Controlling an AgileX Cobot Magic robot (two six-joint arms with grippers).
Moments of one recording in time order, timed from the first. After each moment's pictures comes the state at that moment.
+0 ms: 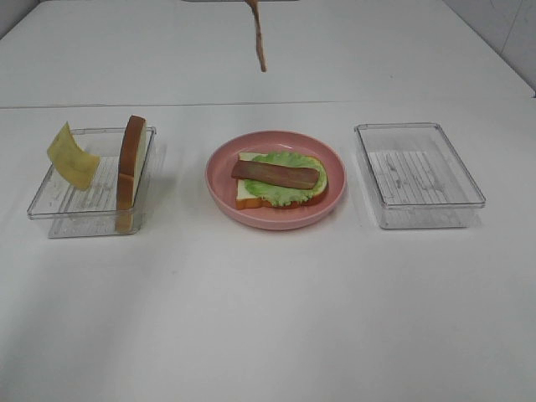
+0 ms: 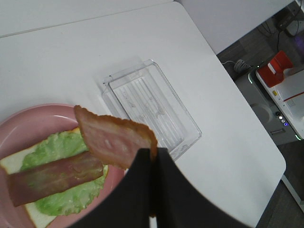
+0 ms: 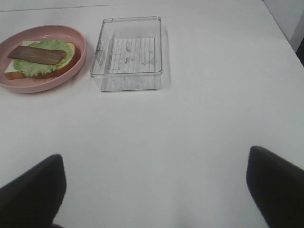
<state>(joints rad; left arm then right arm) -0.40 1.99 -1.93 -0.72 0.89 0.24 0.02 0.00 -0.46 0.03 1.11 0.01</state>
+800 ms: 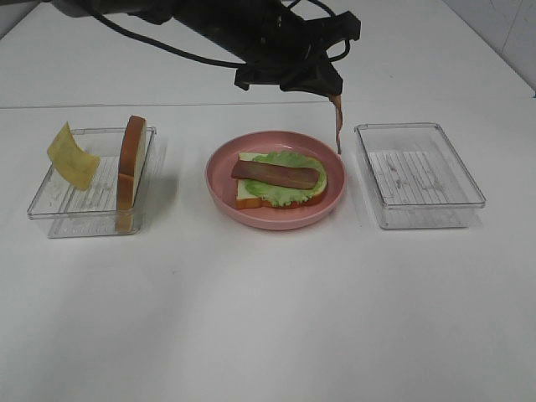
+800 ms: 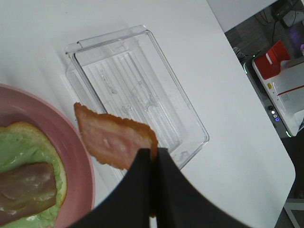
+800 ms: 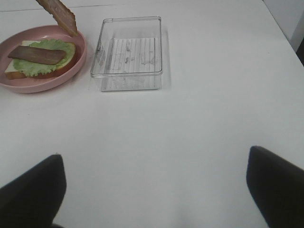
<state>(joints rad) -0.56 2.24 -1.93 -0.81 0.66 0.24 0.02 0.00 -0.46 0.03 1.11 0.01</state>
